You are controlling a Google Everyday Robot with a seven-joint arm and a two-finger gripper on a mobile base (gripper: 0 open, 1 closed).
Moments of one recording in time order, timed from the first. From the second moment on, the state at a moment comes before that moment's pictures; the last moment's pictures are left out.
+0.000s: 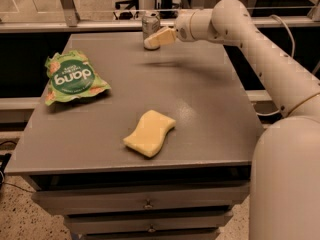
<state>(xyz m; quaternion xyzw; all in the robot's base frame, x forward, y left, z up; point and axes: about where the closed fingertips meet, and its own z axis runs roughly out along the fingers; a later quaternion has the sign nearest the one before) 0.850 -0.040 0.911 -0.39 0.71 0.17 0.57</state>
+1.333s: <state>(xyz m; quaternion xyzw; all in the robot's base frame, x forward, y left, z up) 0.893 -0.007 0.891 -0.37 0.70 0.18 0.57</state>
